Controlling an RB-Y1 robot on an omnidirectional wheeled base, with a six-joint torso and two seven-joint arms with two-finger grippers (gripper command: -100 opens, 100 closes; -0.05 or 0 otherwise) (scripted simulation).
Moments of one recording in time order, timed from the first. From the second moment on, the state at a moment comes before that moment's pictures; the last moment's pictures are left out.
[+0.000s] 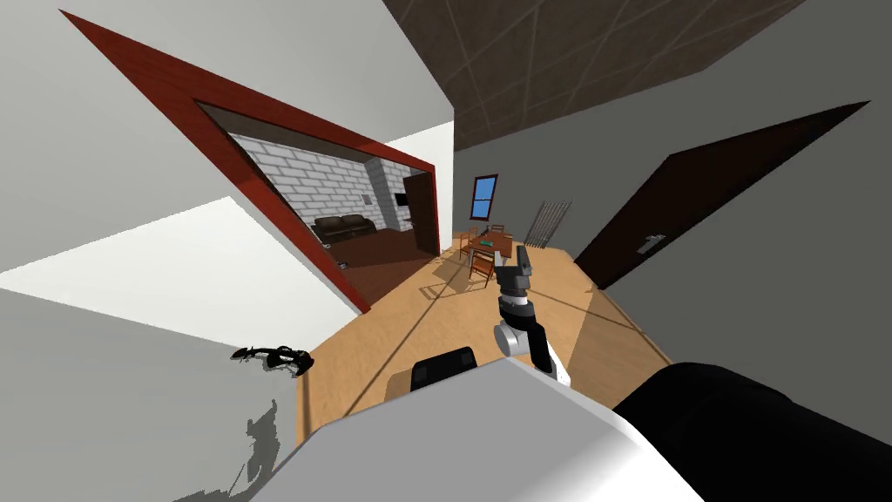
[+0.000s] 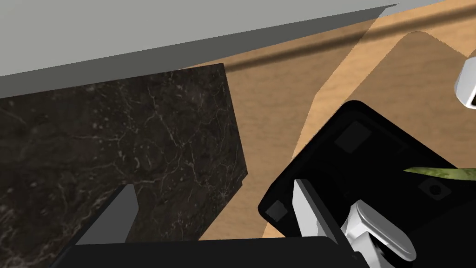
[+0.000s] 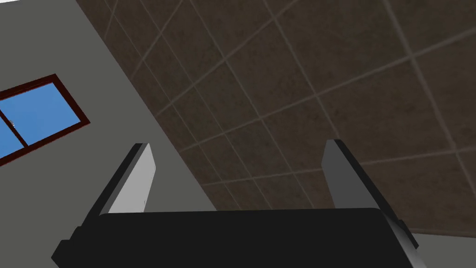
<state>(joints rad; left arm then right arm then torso) 1.38 0.48 0.03 -1.14 -1.84 -0.64 -0.81 0.52 -0.01 0.05 -2.33 -0.10 -0.62 0.03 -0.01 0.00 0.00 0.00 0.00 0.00</state>
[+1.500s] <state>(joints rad) 1.53 0.46 0.03 -0.98 -2.08 -0.63 -0.97 0.52 -0.01 0.05 -2.33 -0.10 -0.62 0.03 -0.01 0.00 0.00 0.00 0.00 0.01</state>
